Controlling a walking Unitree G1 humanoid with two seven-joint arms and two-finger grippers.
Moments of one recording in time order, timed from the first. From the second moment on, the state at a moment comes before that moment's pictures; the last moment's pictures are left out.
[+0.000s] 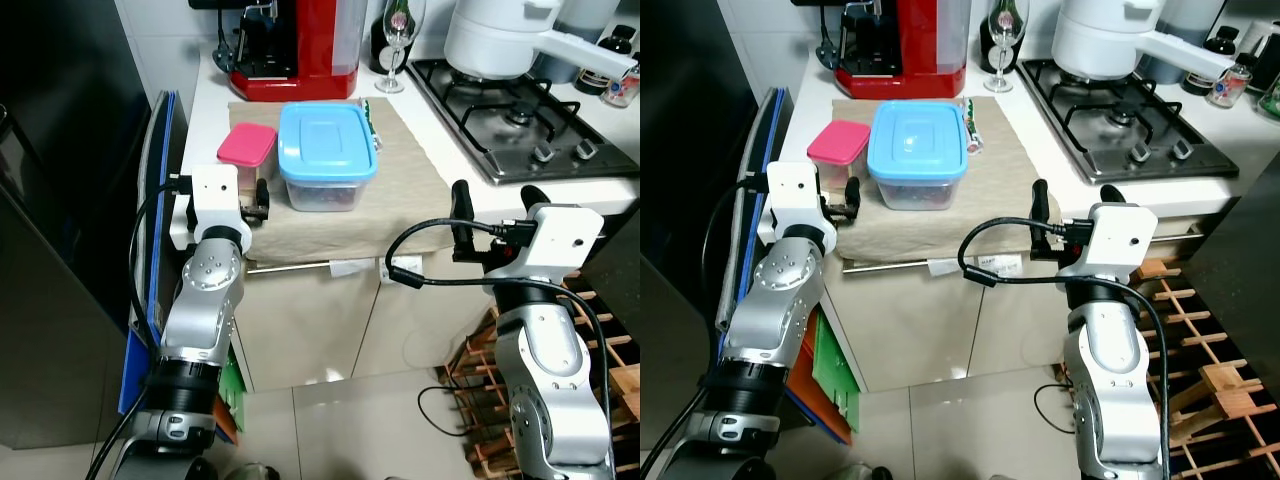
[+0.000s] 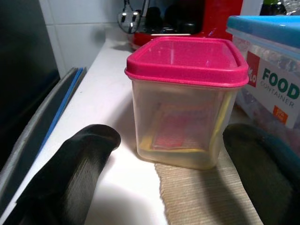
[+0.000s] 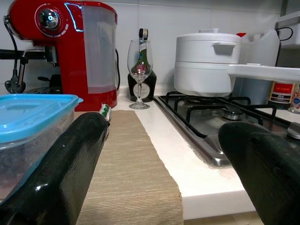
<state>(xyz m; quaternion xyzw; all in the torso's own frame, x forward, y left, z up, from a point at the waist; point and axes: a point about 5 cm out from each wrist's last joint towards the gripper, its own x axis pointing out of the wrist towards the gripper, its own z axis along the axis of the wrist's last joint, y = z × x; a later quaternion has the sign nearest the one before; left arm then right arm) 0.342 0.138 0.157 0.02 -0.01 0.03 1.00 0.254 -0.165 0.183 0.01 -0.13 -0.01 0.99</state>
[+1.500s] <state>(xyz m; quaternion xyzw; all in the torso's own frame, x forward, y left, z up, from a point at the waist) 0.363 0.148 0.151 0.04 -0.03 -0.03 1.00 0.253 -0.162 0.181 0.00 -0.13 0.00 0.99</state>
